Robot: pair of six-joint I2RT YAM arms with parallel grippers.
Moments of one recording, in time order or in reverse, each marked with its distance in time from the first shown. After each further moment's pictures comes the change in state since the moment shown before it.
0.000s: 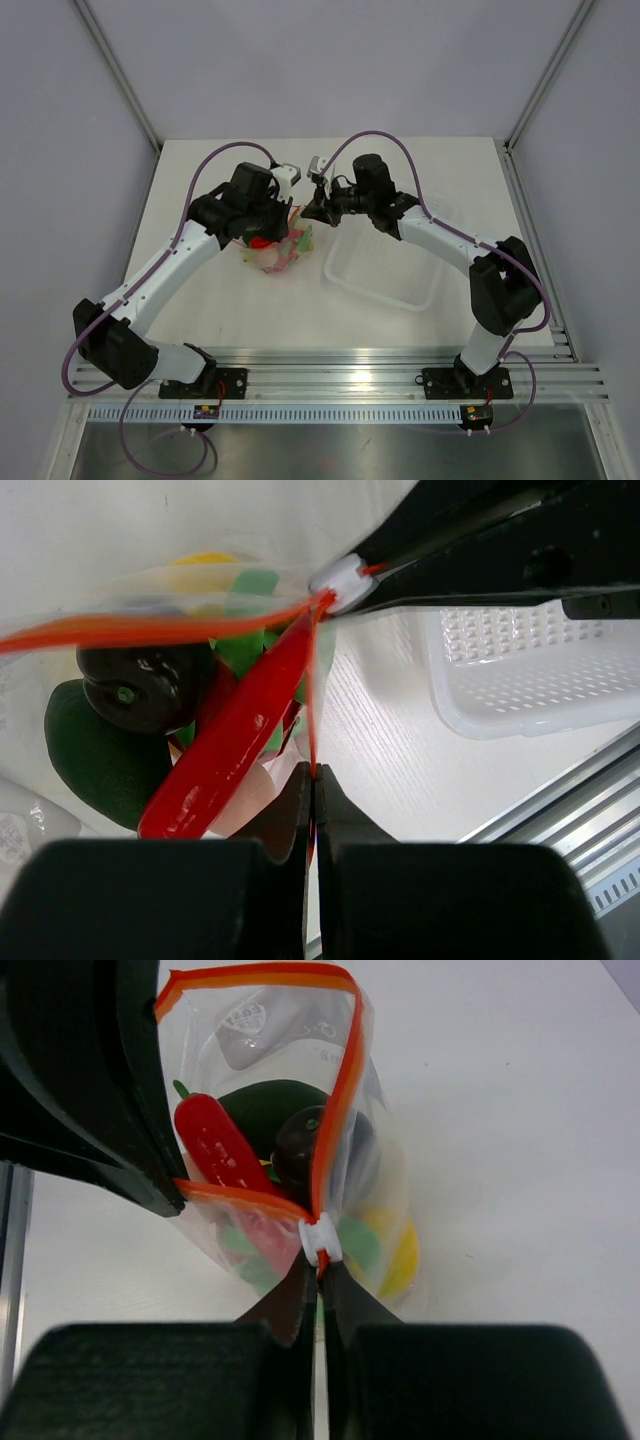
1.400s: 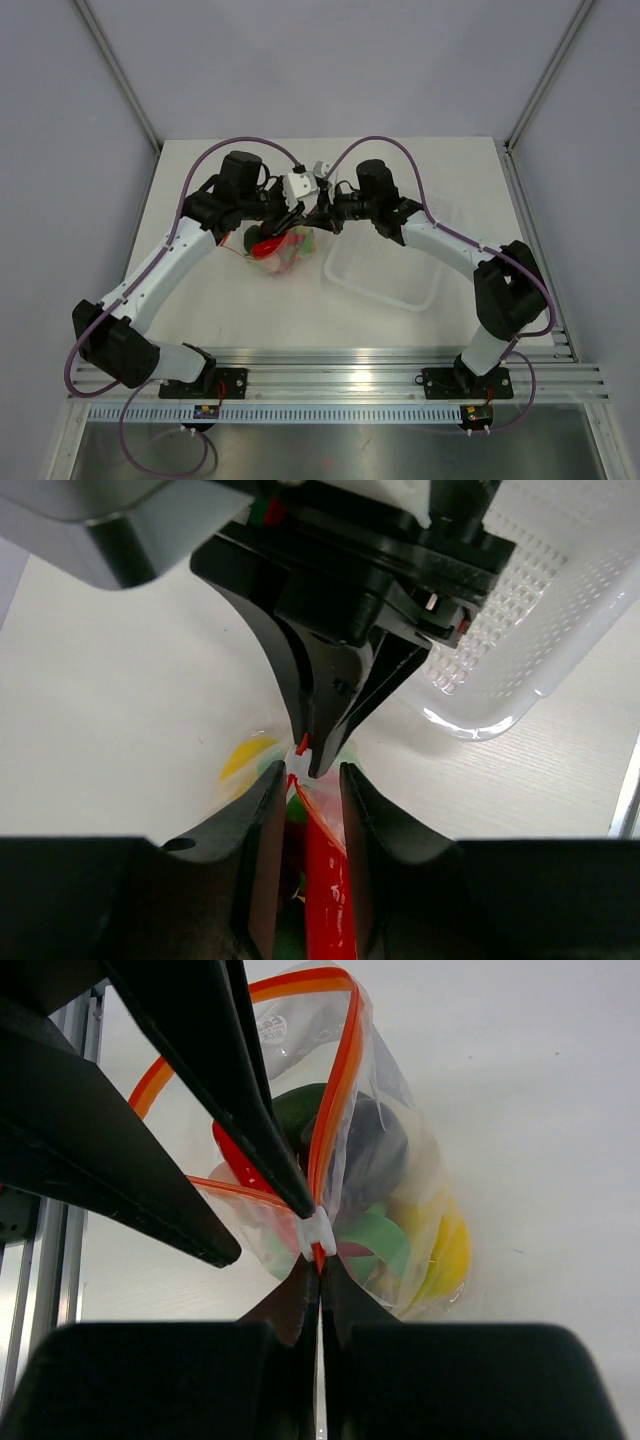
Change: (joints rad) left arm 0.056 0.005 0.013 0.171 0.406 0.669; right arm 0.001 -0.040 -0.067 0.030 -0.061 0.074
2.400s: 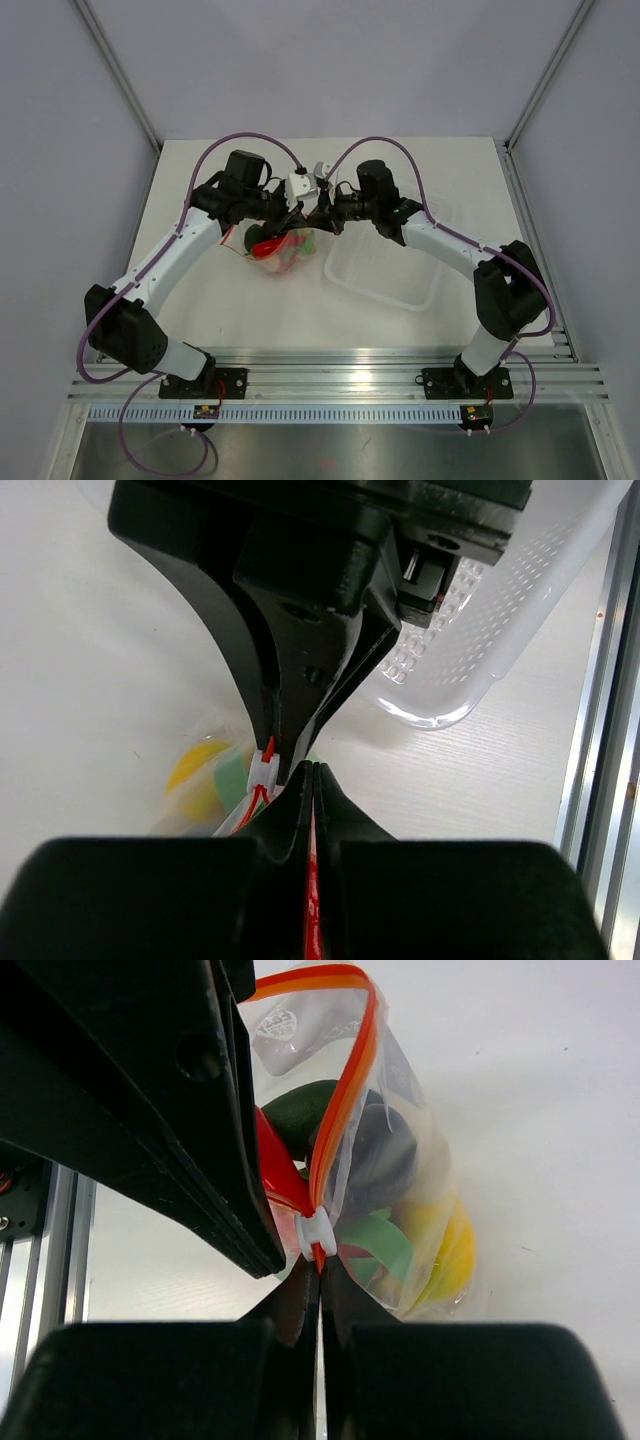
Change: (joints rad) left arm 0.045 0.080 0.017 -0.068 0.159 0.039; right arm -0.003 -0.001 -0.004 -0.013 -0.014 0.000
